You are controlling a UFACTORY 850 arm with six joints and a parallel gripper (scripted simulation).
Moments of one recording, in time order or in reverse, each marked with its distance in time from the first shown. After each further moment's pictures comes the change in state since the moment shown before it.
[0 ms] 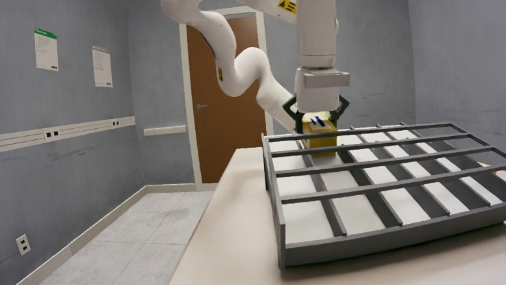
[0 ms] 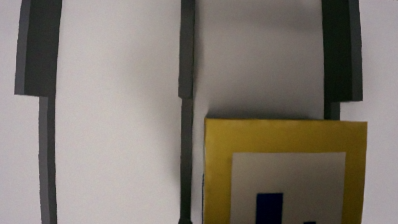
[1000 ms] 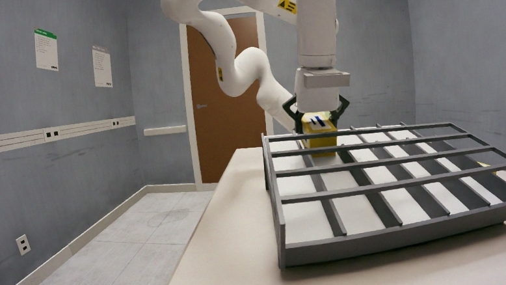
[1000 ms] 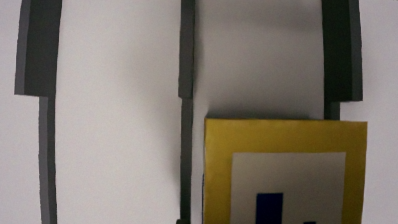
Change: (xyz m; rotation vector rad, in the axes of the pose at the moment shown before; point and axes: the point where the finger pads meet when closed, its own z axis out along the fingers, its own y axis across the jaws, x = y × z) arm 0.000 0.000 0.000 0.000 0.000 0.000
